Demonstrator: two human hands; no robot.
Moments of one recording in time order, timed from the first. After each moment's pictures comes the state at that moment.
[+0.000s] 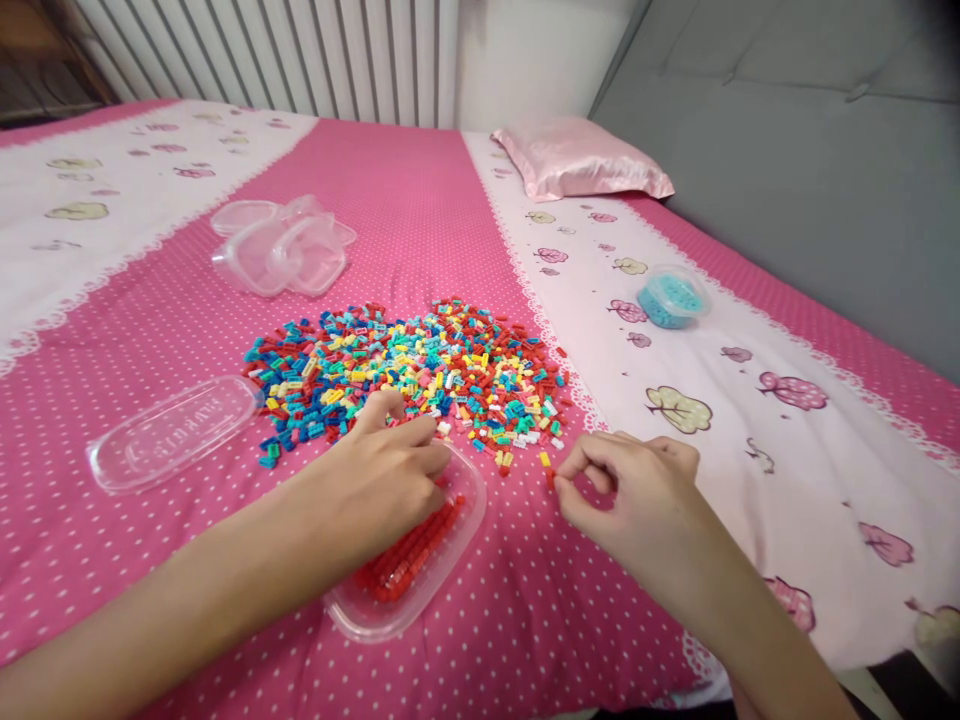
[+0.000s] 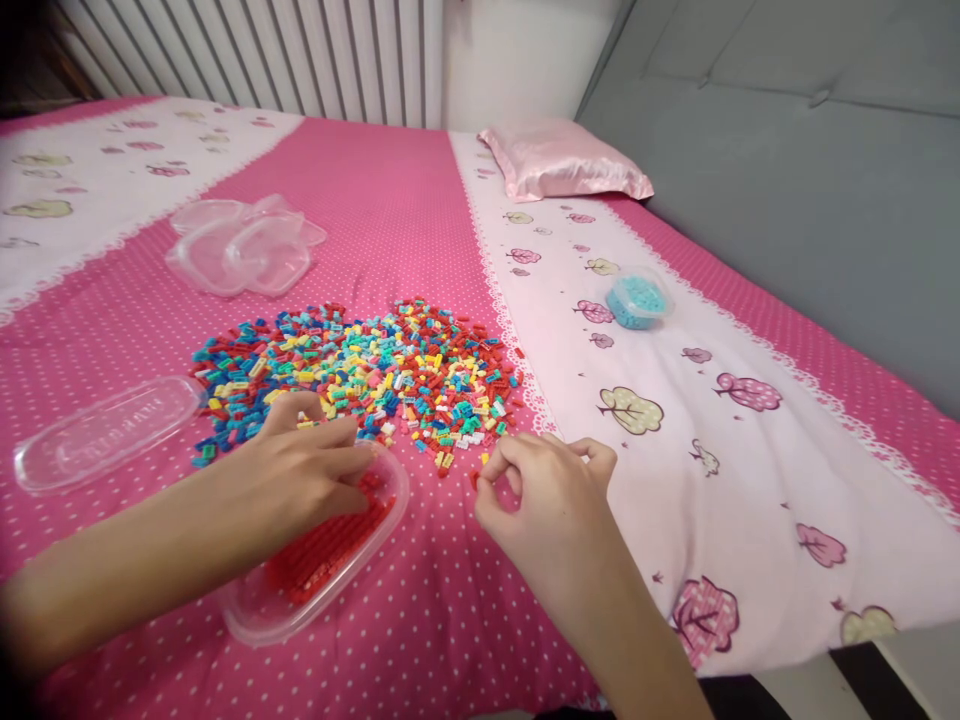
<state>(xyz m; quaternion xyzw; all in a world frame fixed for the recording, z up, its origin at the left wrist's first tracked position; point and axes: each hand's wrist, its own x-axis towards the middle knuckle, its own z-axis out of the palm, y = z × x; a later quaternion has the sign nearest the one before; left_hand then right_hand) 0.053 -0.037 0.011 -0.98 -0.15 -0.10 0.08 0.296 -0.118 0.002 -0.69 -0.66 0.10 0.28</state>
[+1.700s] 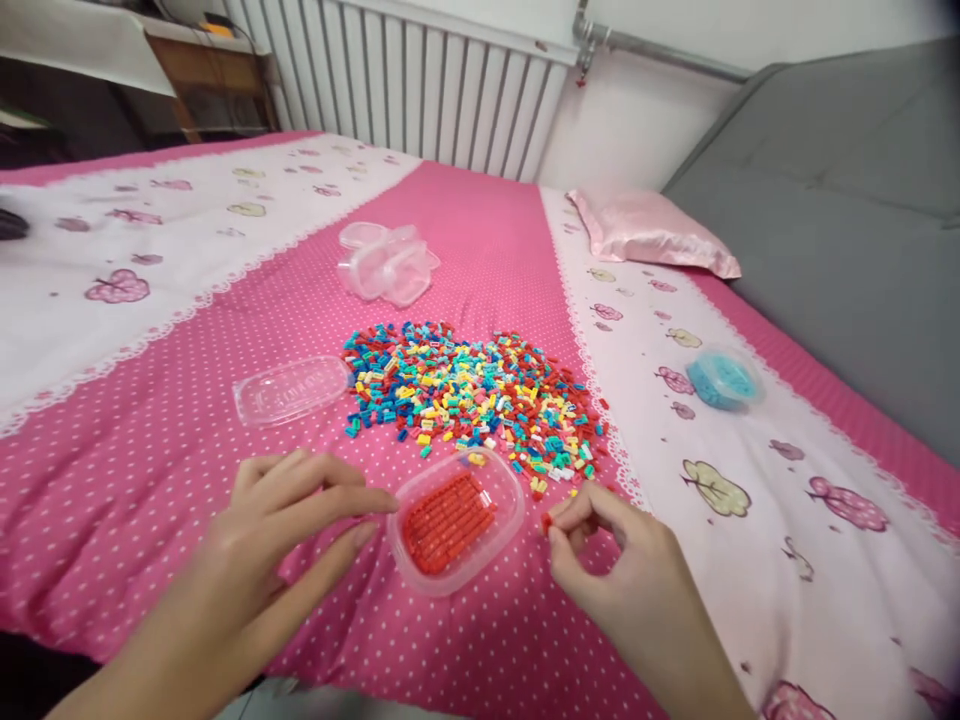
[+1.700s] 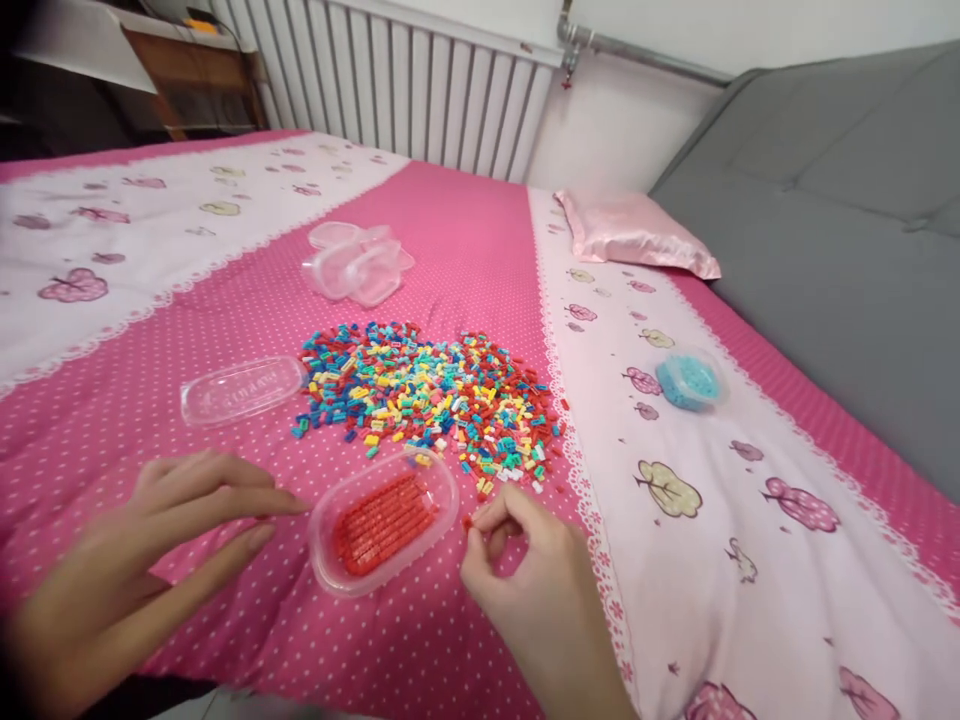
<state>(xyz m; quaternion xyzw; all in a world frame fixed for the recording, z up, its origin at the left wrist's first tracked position) -0.034 -0.146 0.022 -0.83 -0.48 -0.26 -0.07 0.262 -0.135 0.012 -0.59 -0.68 0.25 0.36</state>
